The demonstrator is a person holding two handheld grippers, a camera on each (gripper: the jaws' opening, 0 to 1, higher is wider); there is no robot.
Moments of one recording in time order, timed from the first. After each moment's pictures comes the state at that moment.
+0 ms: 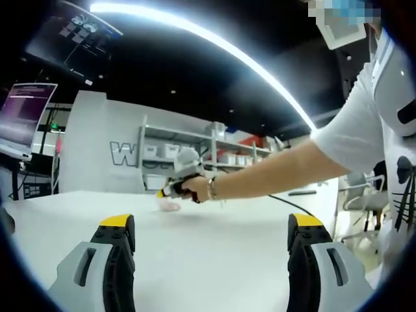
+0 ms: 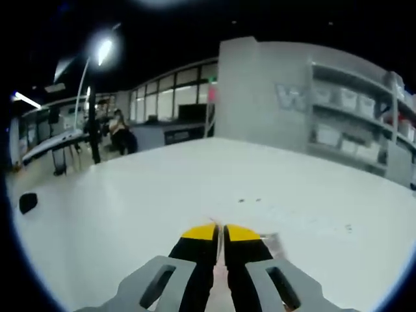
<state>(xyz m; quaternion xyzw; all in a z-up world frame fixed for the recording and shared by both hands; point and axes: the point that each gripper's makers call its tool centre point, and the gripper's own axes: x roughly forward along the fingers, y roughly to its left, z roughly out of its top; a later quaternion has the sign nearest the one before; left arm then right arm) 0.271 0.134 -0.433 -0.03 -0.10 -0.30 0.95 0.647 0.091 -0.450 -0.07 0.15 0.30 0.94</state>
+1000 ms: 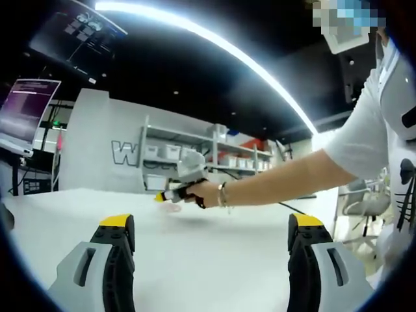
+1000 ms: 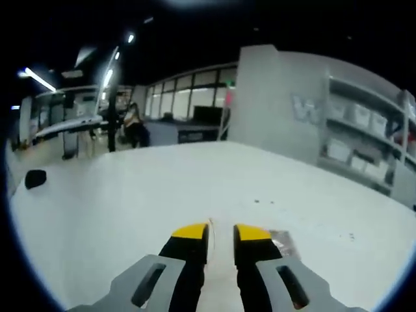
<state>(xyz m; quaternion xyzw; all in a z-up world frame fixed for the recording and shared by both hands) 0.271 0.137 -0.432 -0.04 -0.10 -0.29 0.95 0.616 0.103 -0.451 -0.12 0.12 0.34 0.93</state>
